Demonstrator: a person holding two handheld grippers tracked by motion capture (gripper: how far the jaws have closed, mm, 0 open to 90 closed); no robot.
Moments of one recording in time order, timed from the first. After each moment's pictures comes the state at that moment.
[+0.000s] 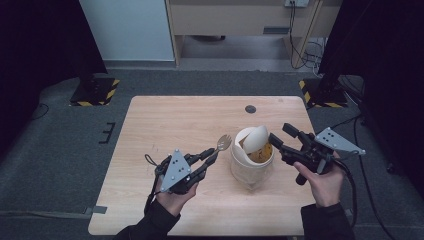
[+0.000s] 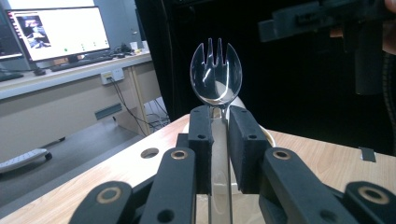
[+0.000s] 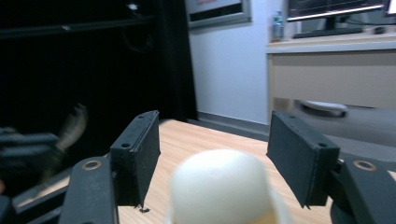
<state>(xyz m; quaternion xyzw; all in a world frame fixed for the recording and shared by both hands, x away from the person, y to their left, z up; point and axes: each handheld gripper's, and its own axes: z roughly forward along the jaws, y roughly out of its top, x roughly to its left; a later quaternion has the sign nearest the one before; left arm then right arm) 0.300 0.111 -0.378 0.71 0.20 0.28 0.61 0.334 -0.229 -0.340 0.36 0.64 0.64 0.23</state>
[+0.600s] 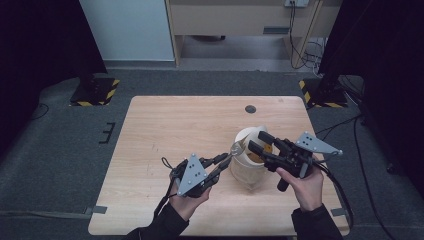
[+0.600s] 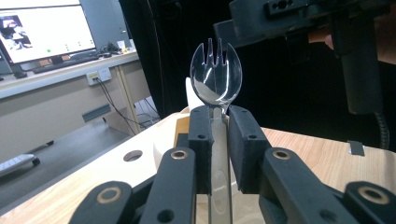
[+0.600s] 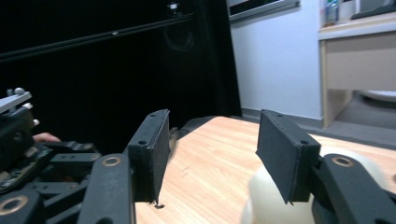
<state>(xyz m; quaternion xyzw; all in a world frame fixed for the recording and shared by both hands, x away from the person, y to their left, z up) 0.298 0.082 -0.387 0.72 0.19 0.28 0.61 0.331 -0.191 -0.351 0.33 0.65 0.67 0.14</state>
